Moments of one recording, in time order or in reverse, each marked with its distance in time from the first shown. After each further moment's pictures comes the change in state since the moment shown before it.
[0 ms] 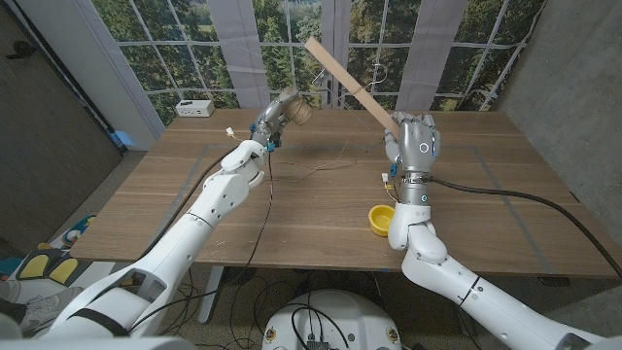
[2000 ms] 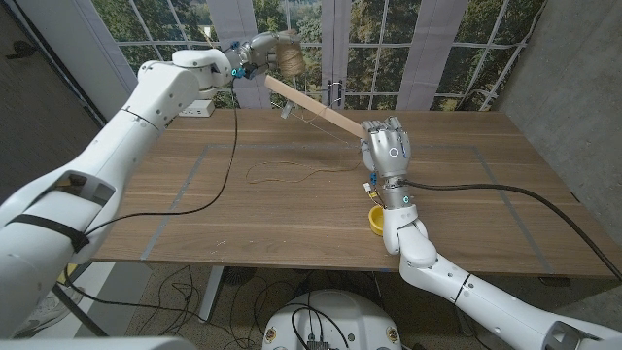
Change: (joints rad) left arm -0.463 0.249 0.075 -0.036 0.074 0.511 -0.292; left_hand 0.000 0.000 0.008 -0.008 -0.007 0.003 0.003 -0.020 0.003 0.009 0.002 -0.019 -0.021 0.001 0.001 0.001 0.000 -0.018 0.018 0.018 0.000; right arm 0.079 -0.005 -0.110 0.115 -0.196 0.030 0.107; right_hand -0.001 0.001 -0.002 0.002 0.034 -0.002 -0.002 -0.008 0.000 0.000 0.000 -0.011 0.009 0.001 -0.002 -0.019 0.023 -0.013 -0.002 0.009 0.000
